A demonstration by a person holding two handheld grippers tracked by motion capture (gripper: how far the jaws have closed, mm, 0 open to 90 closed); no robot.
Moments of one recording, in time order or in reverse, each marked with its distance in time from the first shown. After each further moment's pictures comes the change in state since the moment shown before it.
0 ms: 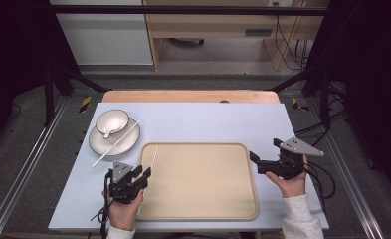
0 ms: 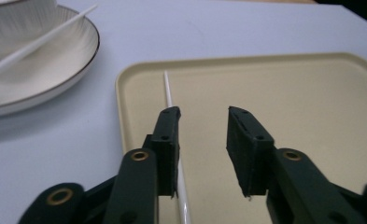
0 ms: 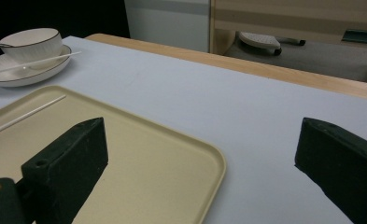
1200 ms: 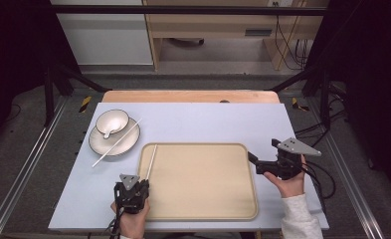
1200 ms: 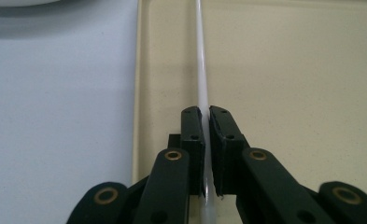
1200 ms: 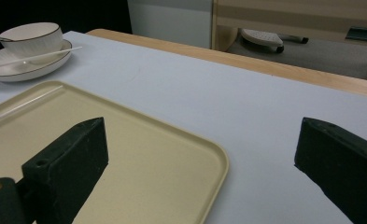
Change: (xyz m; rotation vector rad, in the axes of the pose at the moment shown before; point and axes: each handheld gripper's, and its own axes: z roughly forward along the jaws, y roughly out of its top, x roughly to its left) left arm -0.015 -0.048 0.019 0.154 0.177 -0.091; right arm 0.001 -0.002 0.005 0.012 0.006 -0.010
